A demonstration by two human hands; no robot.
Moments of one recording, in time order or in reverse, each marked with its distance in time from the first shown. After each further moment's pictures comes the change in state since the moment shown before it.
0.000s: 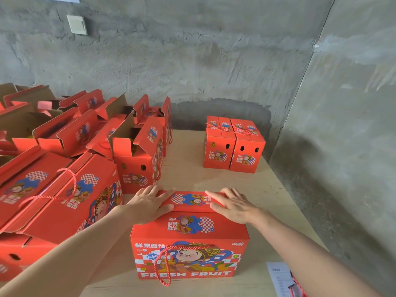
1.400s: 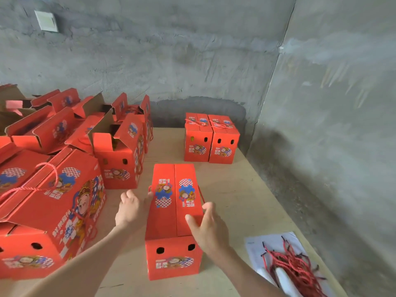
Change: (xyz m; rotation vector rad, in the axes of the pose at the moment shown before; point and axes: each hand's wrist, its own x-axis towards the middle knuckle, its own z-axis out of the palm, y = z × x) left_hand -0.030 0.060 0.035 -0.696 0.315 -0.630; right_hand -0.086 -0.094 0.077 0.458 0.585 0.452
